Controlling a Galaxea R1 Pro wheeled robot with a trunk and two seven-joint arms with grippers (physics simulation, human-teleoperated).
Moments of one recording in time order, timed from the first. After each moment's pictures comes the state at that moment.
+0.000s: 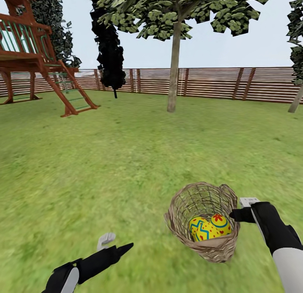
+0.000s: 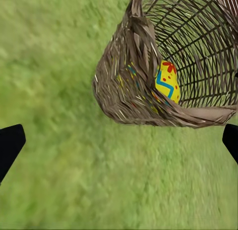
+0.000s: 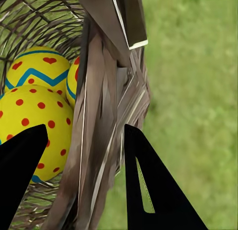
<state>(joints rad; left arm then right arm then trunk) -0.15 0.01 0.05 -1.20 0.43 0.65 -0.60 -0.65 -0.27 -0.22 -0.88 0.31 0.82 0.37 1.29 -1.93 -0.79</state>
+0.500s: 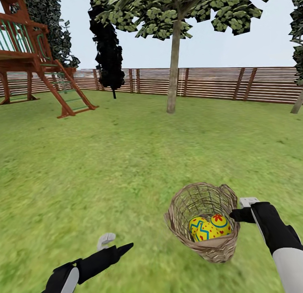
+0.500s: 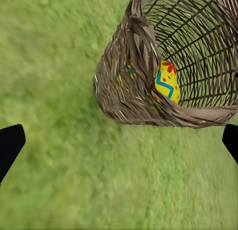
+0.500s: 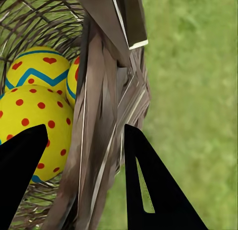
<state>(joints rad) -0.15 0.01 0.05 -1.20 0.43 0.65 -0.60 -0.65 -0.27 -0.22 -0.88 0.31 0.82 0.37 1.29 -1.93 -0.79</state>
